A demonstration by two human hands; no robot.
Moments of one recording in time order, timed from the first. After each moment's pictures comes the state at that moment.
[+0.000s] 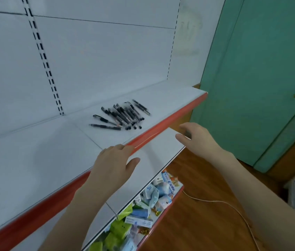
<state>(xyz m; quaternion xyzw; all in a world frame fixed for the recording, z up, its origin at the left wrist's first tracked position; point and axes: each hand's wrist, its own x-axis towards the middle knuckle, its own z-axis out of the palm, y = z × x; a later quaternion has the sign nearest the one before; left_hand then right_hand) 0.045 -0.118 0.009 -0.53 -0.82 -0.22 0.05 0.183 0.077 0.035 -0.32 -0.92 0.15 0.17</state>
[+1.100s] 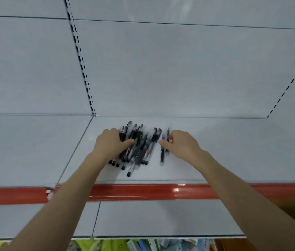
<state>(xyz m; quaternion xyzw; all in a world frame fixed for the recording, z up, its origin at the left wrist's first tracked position) -0.067 0.072 0.014 0.00 -0.98 -0.19 0.03 -0.053 0.276 0.016 0.00 -0.98 0.21 -0.03</state>
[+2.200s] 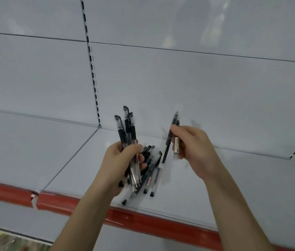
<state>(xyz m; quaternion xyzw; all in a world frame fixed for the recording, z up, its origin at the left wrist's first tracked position) -0.006 0.146 0.061 0.06 -0.61 -0.79 0.05 -0.053 0.306 0.087 0.09 -0.72 0.69 -0.01</state>
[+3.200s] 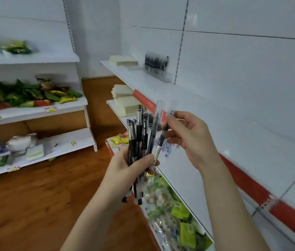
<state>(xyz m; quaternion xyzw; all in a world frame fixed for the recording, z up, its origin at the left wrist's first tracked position) 0.288 -0.169 0.038 0.28 -0.61 -0.65 0.35 0.132 -0.136 0.068 0.39 -0.54 0.68 -0.30</state>
